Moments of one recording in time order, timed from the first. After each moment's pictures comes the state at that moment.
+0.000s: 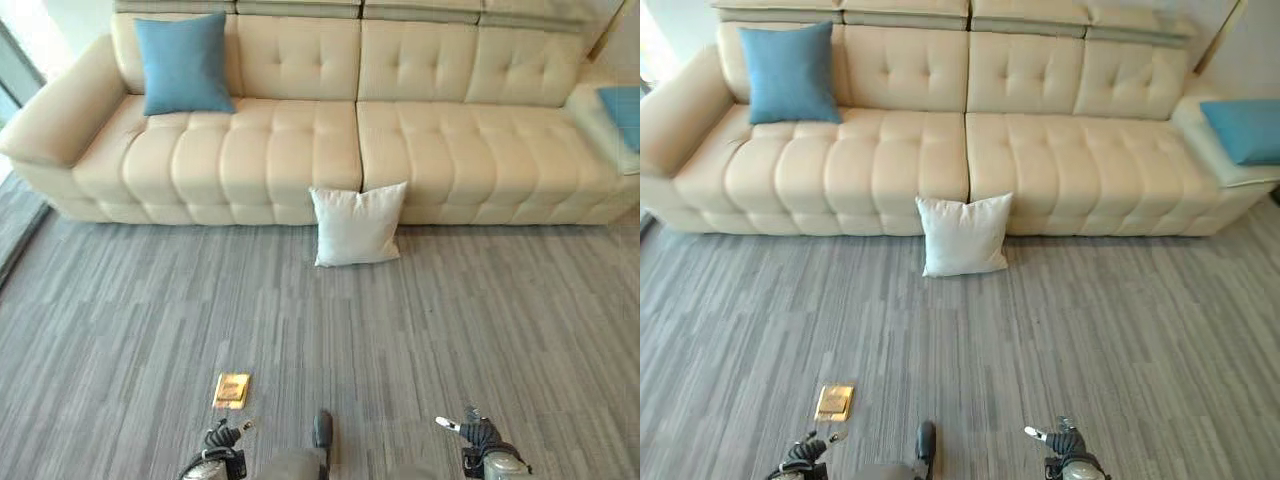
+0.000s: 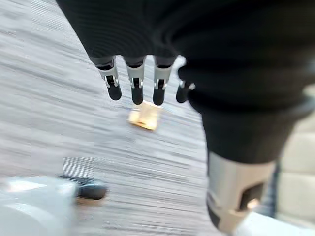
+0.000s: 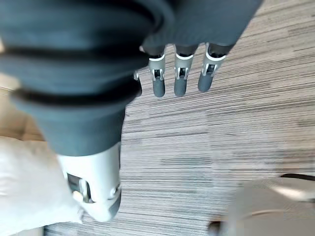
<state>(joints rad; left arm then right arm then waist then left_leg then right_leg) 0.08 0.26 -0.09 0.81 -0.38 0.10 0.22 0.06 -0.25 0.14 0.82 0.23 0.08 -0.19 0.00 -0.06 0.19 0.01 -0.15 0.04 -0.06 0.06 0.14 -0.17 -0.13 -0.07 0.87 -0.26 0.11</state>
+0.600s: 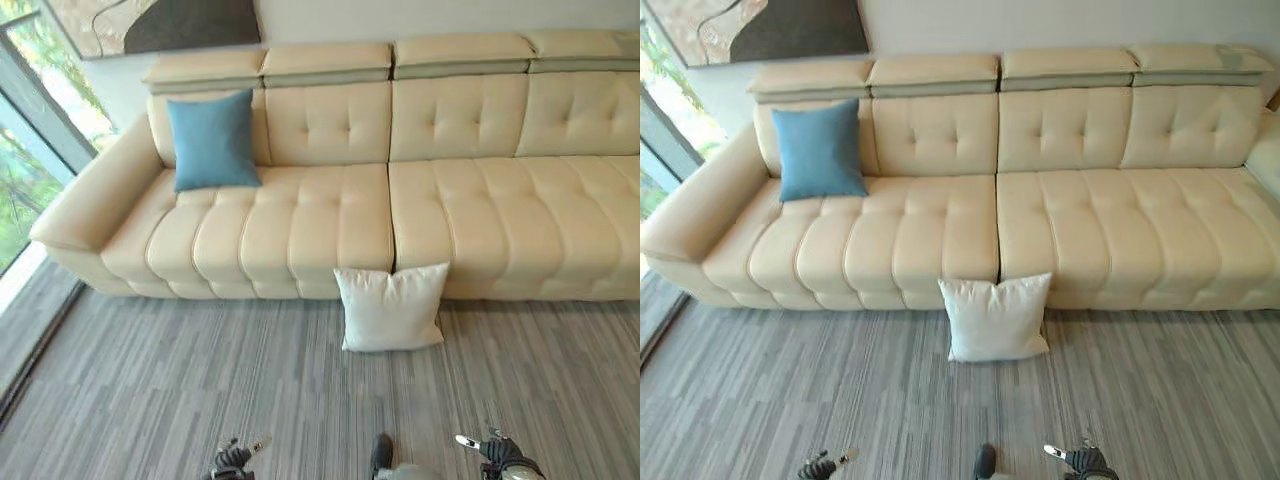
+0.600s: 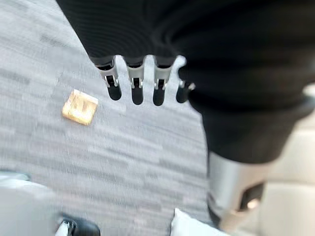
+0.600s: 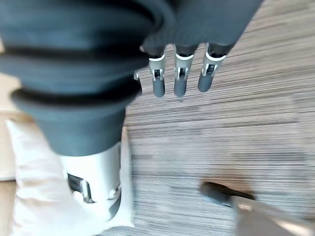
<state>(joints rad) 0.18 0.18 -0.09 0.82 -0.37 0.09 0.21 0.04 -0.29 0.07 0.90 0.22 0.11 -0.18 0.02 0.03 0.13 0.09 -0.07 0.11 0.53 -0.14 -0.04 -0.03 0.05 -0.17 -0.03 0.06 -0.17</state>
